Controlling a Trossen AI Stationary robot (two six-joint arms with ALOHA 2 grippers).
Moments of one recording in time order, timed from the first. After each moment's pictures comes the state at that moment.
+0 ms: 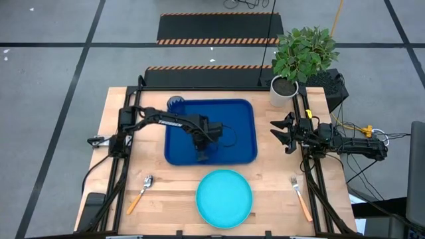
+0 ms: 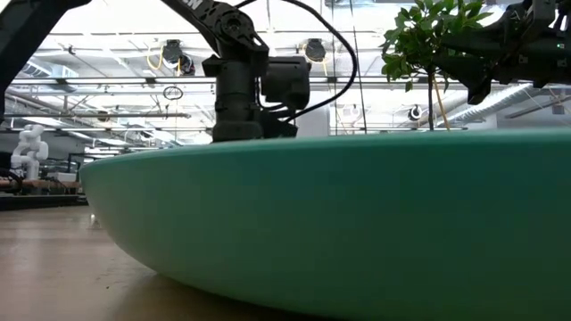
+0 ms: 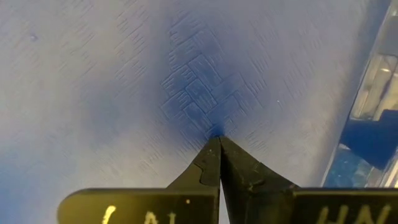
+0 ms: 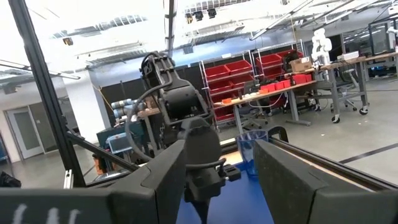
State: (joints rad) left arm 0.12 2.07 1.44 -0.86 0.12 -0.05; right arm -0.07 0.02 0.01 0.24 0.13 0.22
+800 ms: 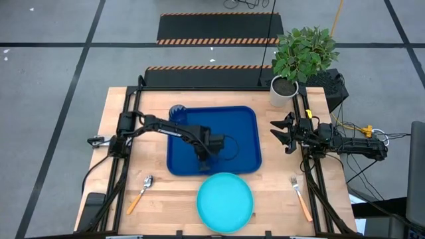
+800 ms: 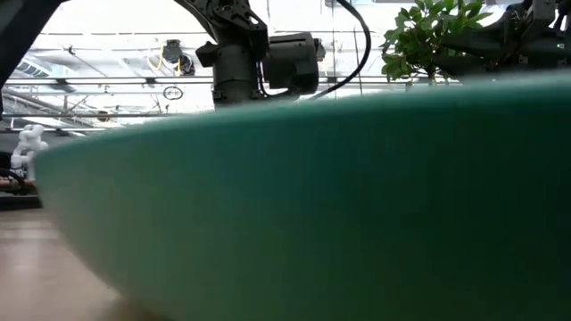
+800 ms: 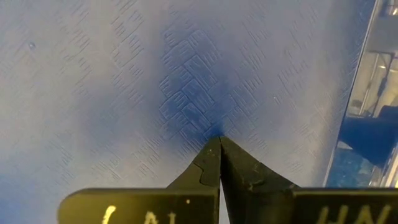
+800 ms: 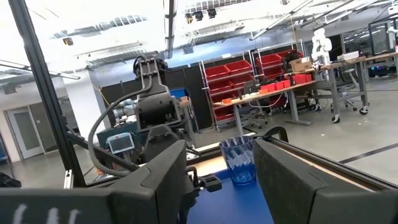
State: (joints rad) left arm 0.00 2.07 1.43 -0.81 0.12 -0.14; right arm -0.07 0.02 0.01 0.24 0.13 0.22
